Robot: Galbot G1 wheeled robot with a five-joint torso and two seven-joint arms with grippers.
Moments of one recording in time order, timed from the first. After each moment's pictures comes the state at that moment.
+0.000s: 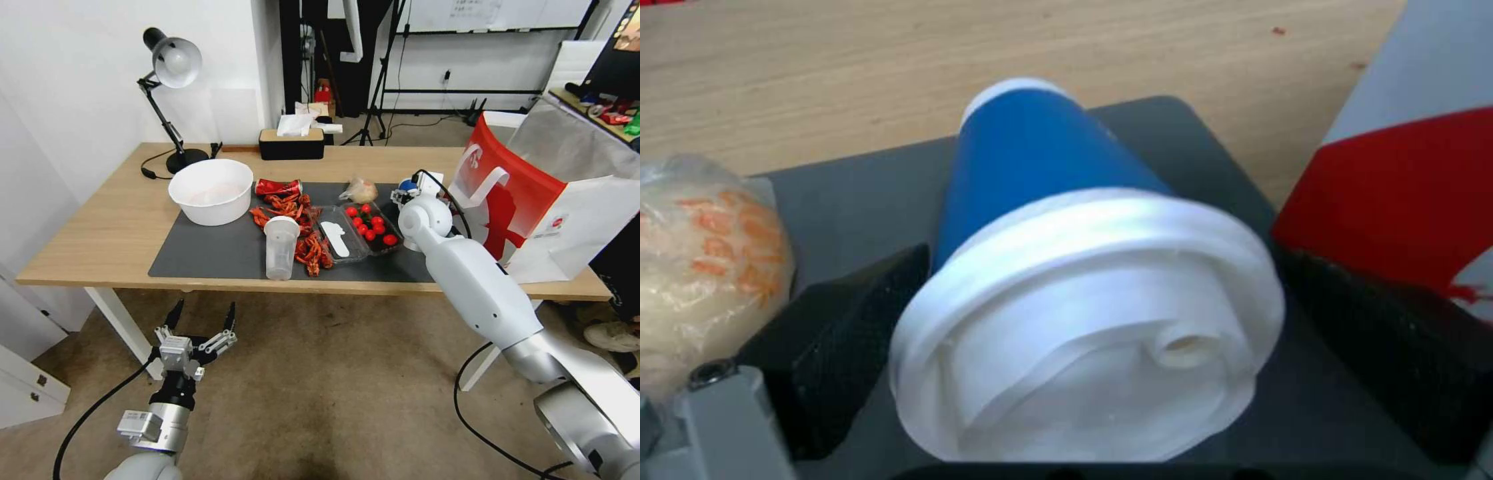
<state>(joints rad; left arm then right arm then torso) 1.73 -1.39 -0.60 -2.06 -0.22 -0.28 0.09 -0.36 1.19 -0.07 1.30 0.99 -0.49 0.85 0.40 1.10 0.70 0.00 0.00</state>
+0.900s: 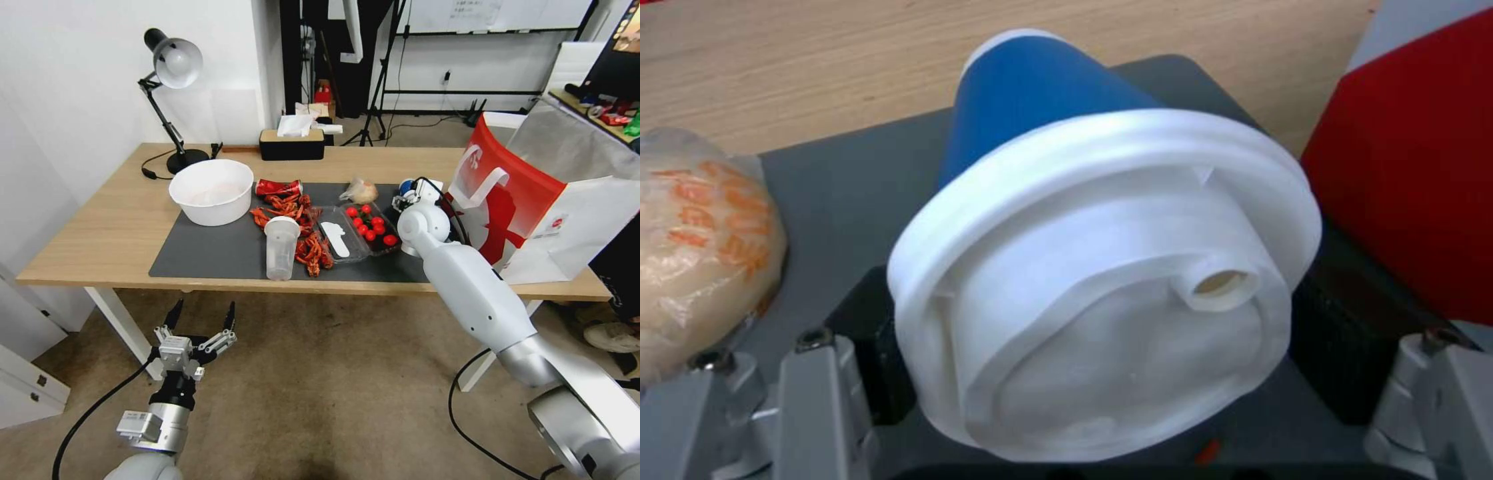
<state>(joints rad) 1.74 -1.39 -0.60 -2.06 -0.22 -0.29 0.08 -0.40 1.21 -0.04 1.28 1.00 -0.46 0.83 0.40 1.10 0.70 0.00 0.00</state>
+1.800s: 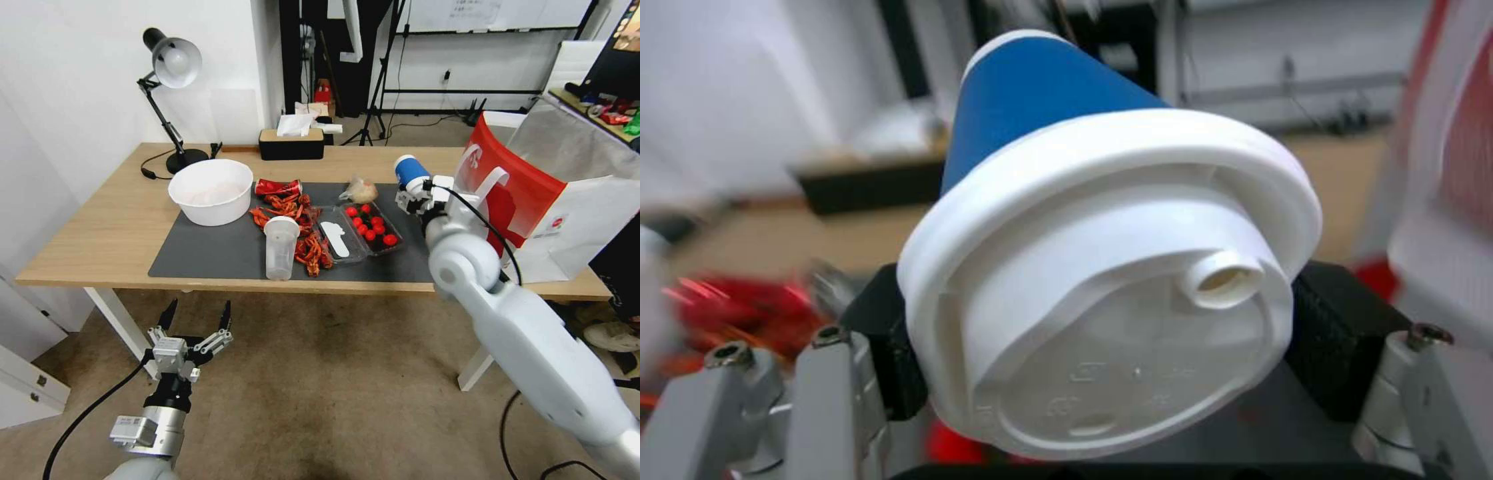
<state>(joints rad) 1.77 -1.41 -0.61 -2.10 -0.22 -0.29 0.06 -0.76 0.93 0.08 2.00 0.92 -0.34 0.61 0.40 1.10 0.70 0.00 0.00</state>
